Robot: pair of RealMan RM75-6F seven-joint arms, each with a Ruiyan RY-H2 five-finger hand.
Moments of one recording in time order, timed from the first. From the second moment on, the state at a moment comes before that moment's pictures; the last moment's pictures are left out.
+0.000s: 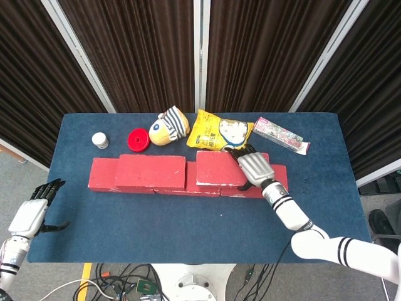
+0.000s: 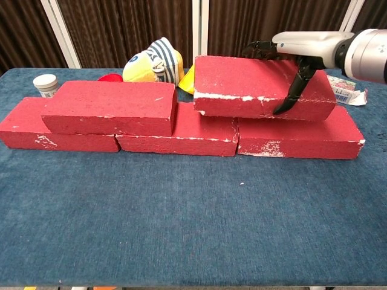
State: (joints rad) left arm -0.21 -1.11 0.02 -1.54 1.44 1.22 -0.26; right arm 0.85 -1.39 0.24 -1.57 -0.92 0.78 -0.38
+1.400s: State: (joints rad) left arm -0.23 -1.13 0.03 -1.47 1.46 1.16 -0.43; right arm 1.04 -1.48 0.15 -1.50 -0.63 0.76 -0.45
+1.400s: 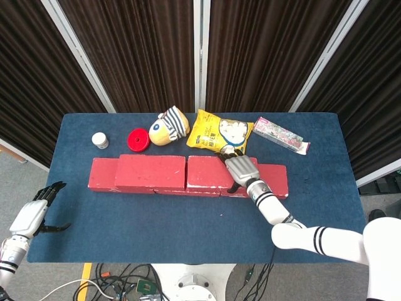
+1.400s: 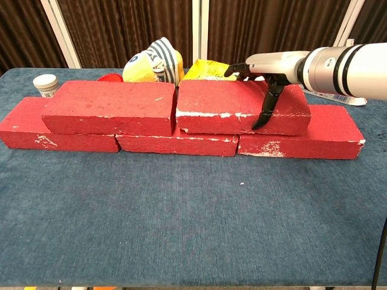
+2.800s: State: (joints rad) left arm -0.23 -1.14 0.04 -1.44 1.46 1.14 -0.45; right arm 1.09 -1.51 0.13 -1.49 -0.56 0.78 -0.46
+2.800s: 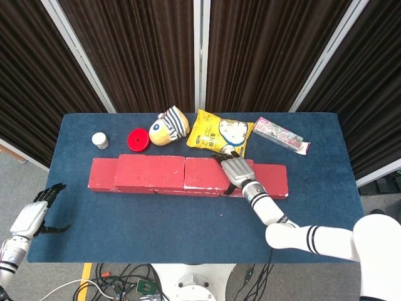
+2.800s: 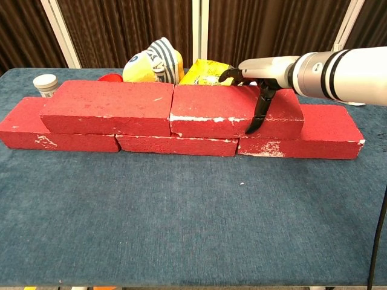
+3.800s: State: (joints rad) left arm -0.23 -1.14 0.04 -1.43 1.46 1.14 -0.46; right arm 1.08 -1.51 0.13 -1.49 -0.61 0.77 -0.41
